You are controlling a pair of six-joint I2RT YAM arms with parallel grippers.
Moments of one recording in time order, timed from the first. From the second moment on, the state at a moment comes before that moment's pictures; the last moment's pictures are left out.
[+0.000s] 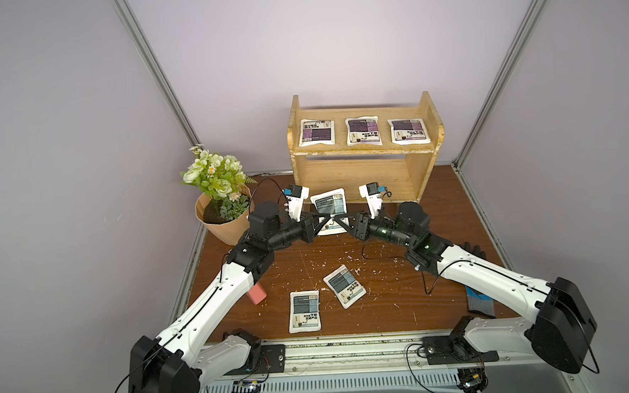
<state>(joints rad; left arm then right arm) -0.45 1.12 0.89 -0.01 0.57 -0.47 0.74 1.28 0.90 0.36 -0.36 0.73</state>
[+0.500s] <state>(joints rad) -0.44 1.13 0.89 0.02 0.48 -0.49 0.71 1.33 0.87 0.47 -0.36 0.79</state>
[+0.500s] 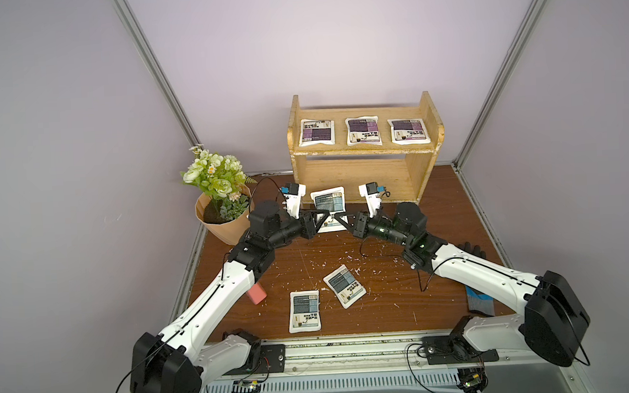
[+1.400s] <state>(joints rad) -0.40 1.04 0.78 -0.07 0.10 -0.46 0.61 1.82 1.49 0.23 -0.27 0.80</state>
